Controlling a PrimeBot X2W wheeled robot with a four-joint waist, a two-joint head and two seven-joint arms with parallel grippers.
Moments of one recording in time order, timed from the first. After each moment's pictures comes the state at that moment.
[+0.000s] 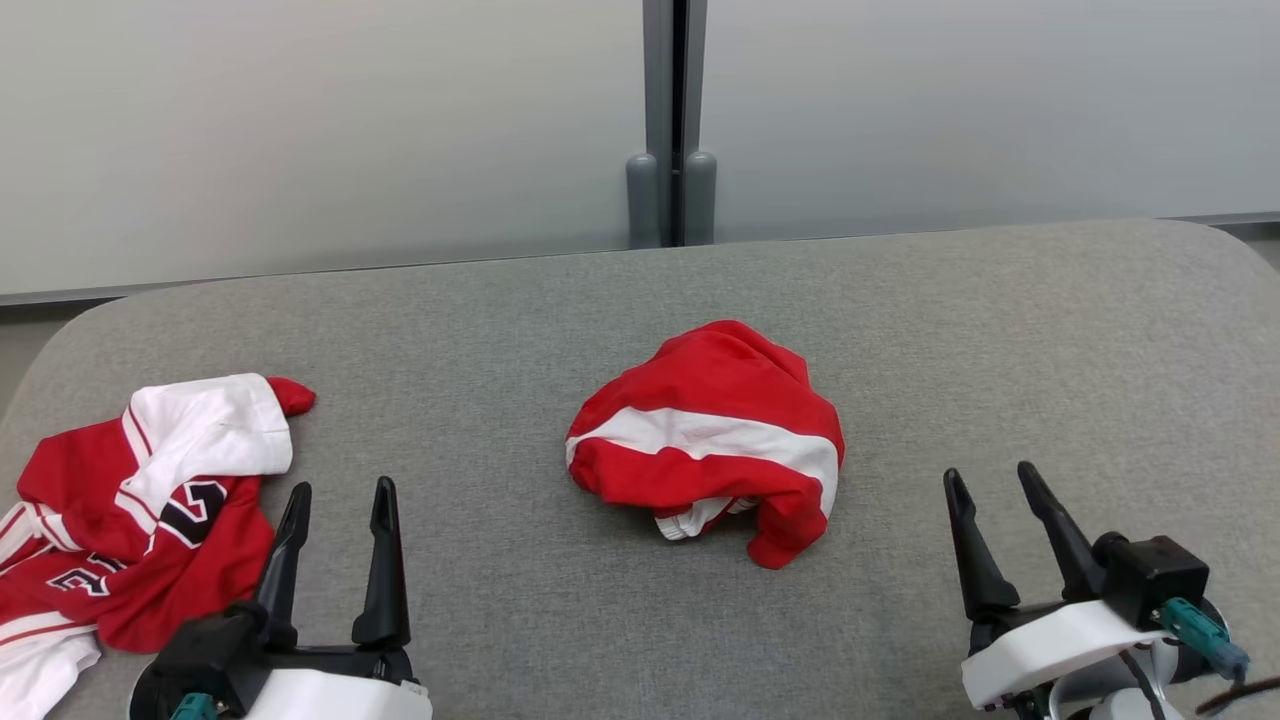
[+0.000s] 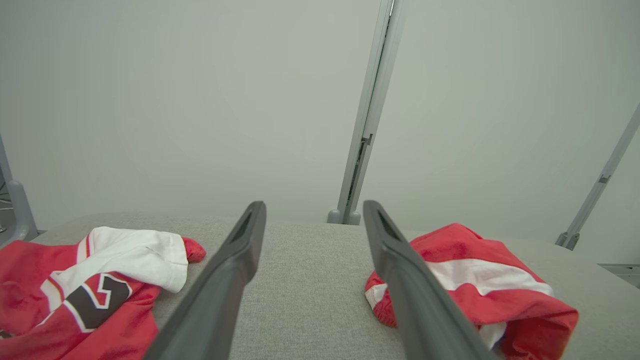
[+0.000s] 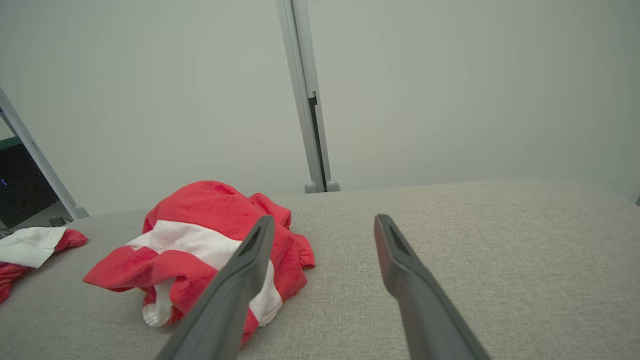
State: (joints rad) left arm 0.06 0.12 -0.15 0.01 -0.36 0.07 -0.26; right arm -0.11 -0.11 0.19 0.29 0.33 0.13 -0.26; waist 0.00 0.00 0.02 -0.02
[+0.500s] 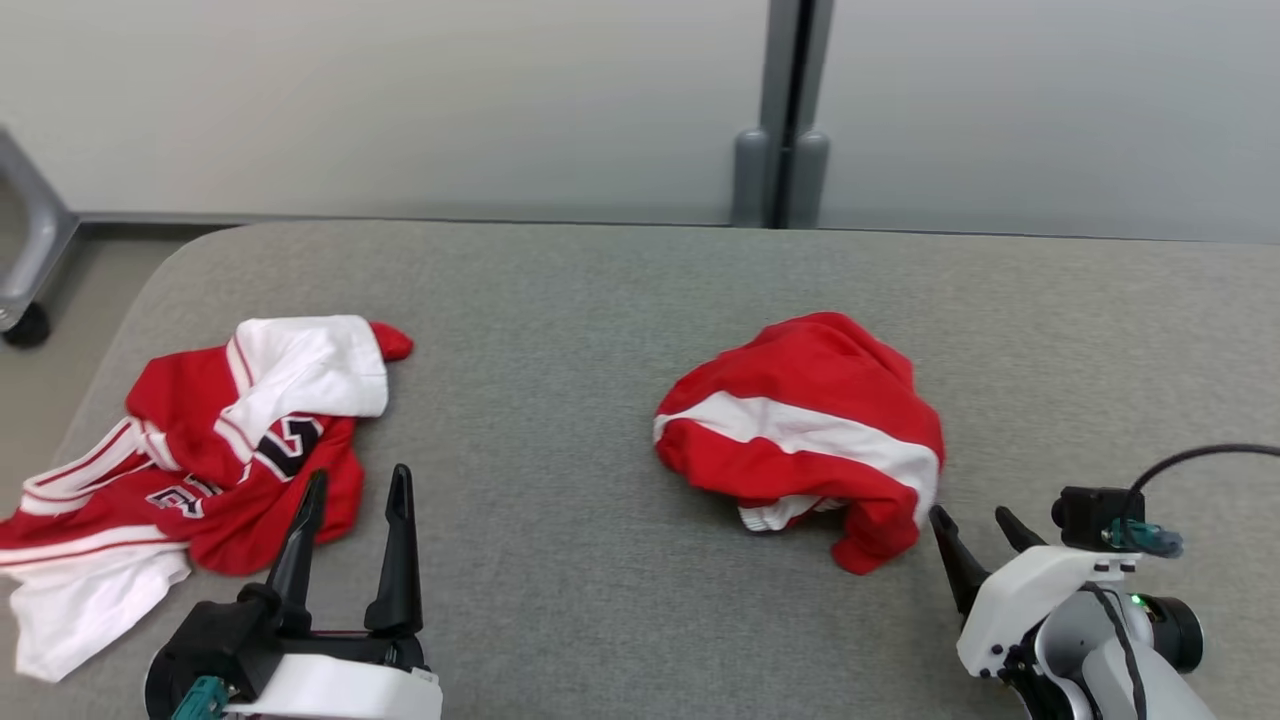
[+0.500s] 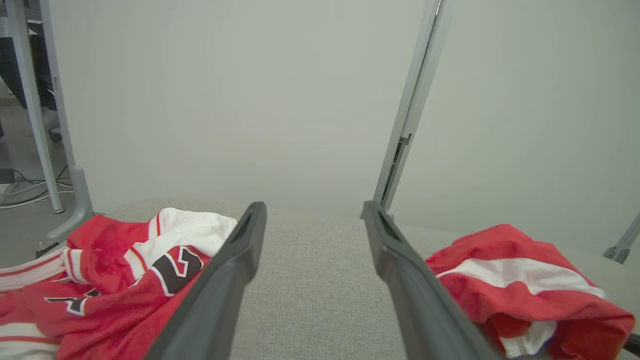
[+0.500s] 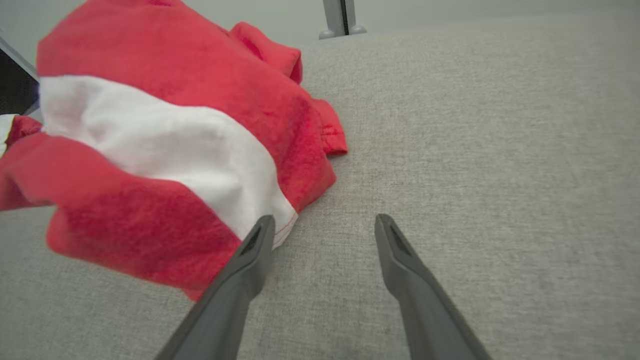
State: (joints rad) left arm 0.04 0.08 -0.14 0.04 -0.33 0.02 -0.26; right arm -0.30 -0.13 0.23 0.62 0.44 0.13 0.01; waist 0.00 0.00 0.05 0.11
